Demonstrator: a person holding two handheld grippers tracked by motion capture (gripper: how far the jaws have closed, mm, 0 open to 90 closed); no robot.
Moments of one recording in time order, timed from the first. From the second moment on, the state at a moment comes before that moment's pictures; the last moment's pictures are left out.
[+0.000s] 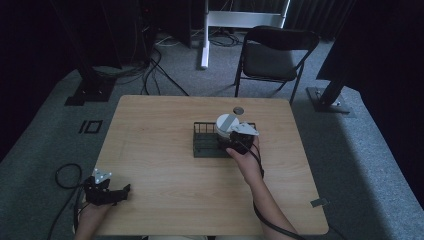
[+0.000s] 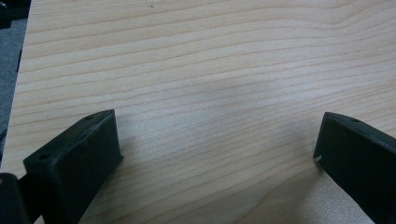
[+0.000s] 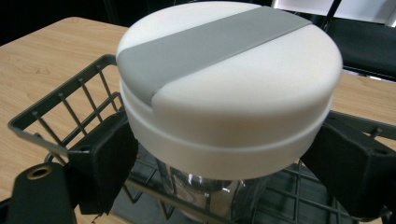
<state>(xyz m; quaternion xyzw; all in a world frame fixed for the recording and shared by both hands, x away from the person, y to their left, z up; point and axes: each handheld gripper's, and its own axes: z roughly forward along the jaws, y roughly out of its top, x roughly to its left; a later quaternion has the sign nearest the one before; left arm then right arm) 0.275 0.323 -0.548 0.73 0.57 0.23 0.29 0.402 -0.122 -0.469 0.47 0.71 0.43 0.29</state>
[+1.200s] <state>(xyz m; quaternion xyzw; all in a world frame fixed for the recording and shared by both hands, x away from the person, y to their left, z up) 0.275 0.323 -0.548 0.73 0.57 0.23 0.29 0.364 -0.147 -0.460 0.45 0.70 0.46 0.31</state>
